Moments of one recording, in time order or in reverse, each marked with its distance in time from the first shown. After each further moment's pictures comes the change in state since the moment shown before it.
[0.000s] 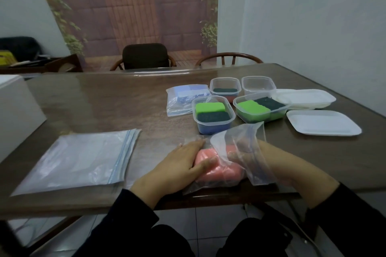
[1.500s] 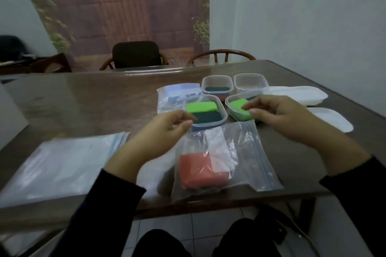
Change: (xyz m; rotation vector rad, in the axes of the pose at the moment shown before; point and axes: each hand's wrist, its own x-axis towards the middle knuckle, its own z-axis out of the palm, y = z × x) left_hand 0.019 0.020 -0.062 -0.266 0.206 -0.015; right_hand 0.002 -0.007 -0.076 -0.176 0.331 -0.179
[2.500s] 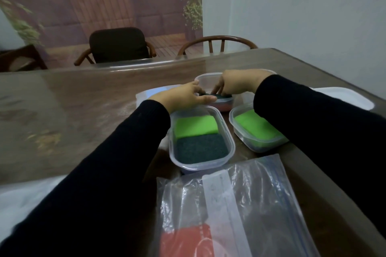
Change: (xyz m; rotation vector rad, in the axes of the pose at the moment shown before) left_hand 0.256 -0.063 0.034 0.324 -0.301 -0.068; right_hand 0.259 0.063 0.028 -0.637 -0.423 0.108
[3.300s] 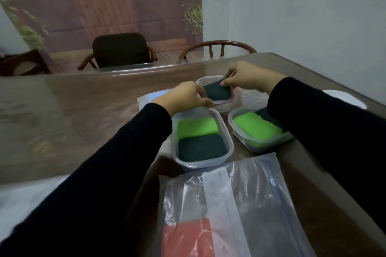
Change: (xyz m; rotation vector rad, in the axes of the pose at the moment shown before) left_hand -0.012 0.010 -0.005 0.054 0.143 0.049; right_hand -0.015 0.015 -0.005 0.448 0.316 0.088
